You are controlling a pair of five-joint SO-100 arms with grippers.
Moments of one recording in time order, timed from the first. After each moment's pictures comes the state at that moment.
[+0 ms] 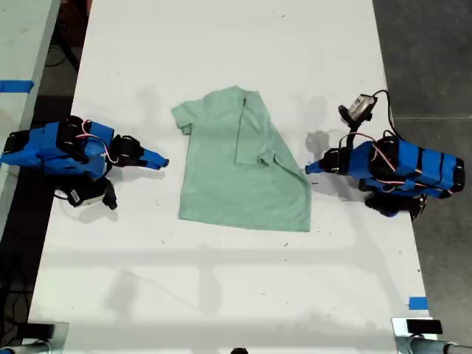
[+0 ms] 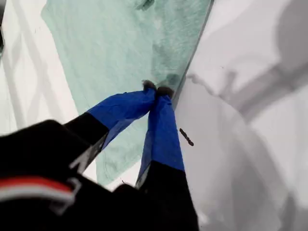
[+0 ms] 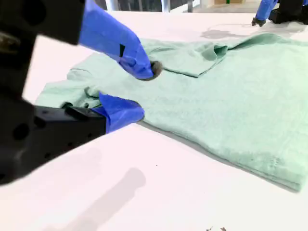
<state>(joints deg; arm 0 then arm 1) -9.1 206.1 184.8 59.9 3.1 16.7 200.0 175.1 68.7 -17.5</state>
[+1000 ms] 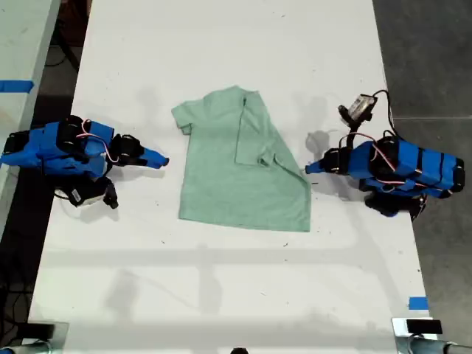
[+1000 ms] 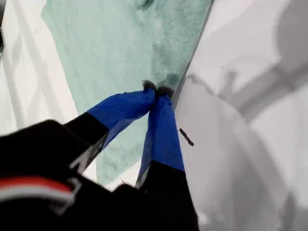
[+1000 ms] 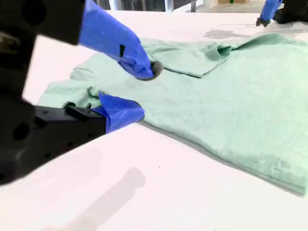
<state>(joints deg) -9.9 206.1 184.8 59.9 3.1 16.7 200.0 175.1 68.7 -17.5</state>
